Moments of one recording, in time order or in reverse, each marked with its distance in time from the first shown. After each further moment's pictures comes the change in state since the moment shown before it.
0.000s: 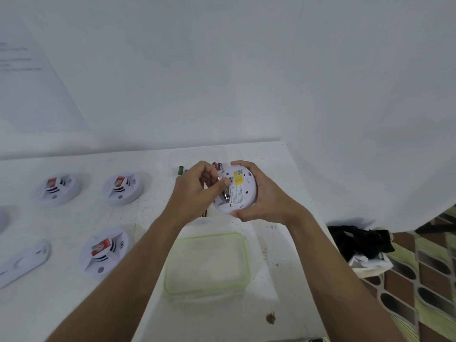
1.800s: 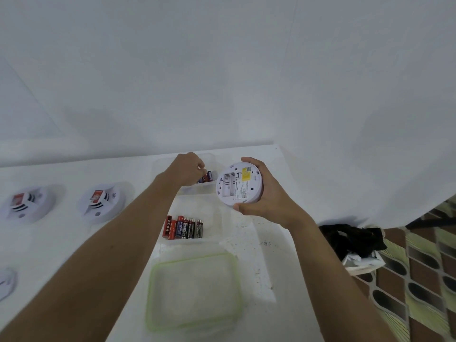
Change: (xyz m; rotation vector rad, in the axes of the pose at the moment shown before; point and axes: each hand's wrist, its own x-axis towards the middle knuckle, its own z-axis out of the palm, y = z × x) left_hand 0.139 -0.050 0.017 0.643 -0.369 -0.190; right_hand 0.022 0.023 -0.035 0.078 0.148 0.077
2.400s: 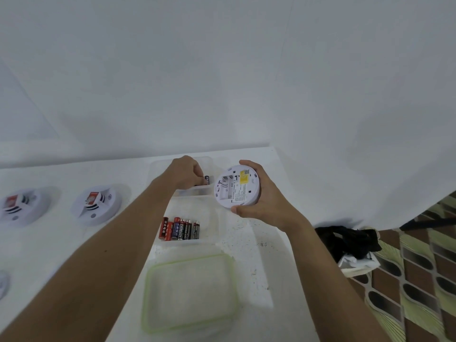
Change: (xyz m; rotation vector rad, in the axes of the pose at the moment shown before) left_hand 0.001 -0.005 0.006 -0.150 -0.032 -0.033; right_hand -0.006 0.000 -0.001 -0.011 0.018 0.005
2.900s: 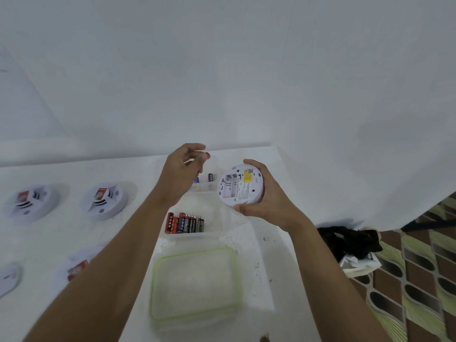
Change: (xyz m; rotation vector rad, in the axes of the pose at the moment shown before) left_hand -0.066 0.009 -0.004 -0.847 0.257 0.260; right_hand -0.012 -0.004 0.007 -0.009 0.022 -0.029
